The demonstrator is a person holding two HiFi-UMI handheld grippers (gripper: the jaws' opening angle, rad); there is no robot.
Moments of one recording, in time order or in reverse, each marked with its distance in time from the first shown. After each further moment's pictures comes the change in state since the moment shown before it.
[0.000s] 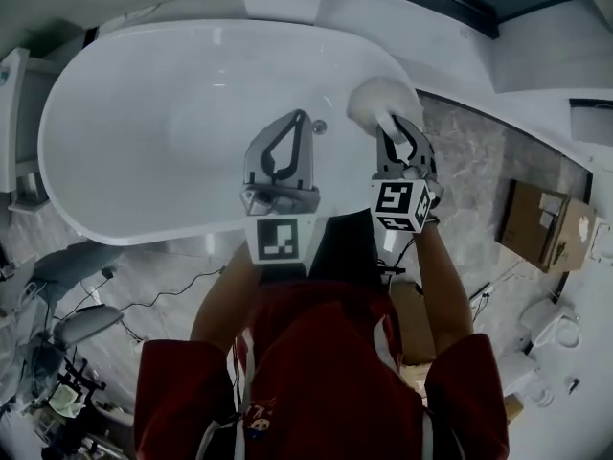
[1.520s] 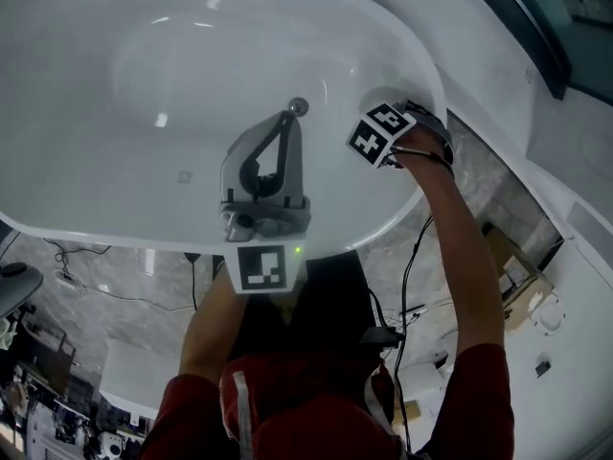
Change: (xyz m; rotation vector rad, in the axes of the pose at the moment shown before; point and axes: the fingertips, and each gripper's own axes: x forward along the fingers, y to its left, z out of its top) left arm 0.094 0.012 -0.226 -0.109 0.122 0.303; right arm 0.280 0.066 -0.269 -0.771 0.906 0.659
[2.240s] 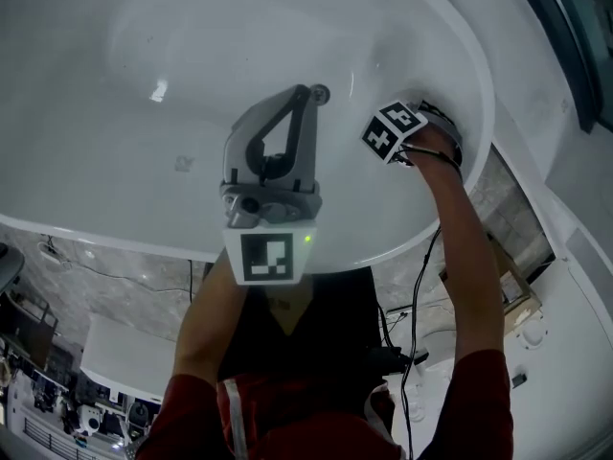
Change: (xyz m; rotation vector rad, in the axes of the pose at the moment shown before) left arm 0.013 0.047 -0.082 0.007 0.038 0.059; right arm 0.091 0.014 0.048 -0.087 0.093 -0.001
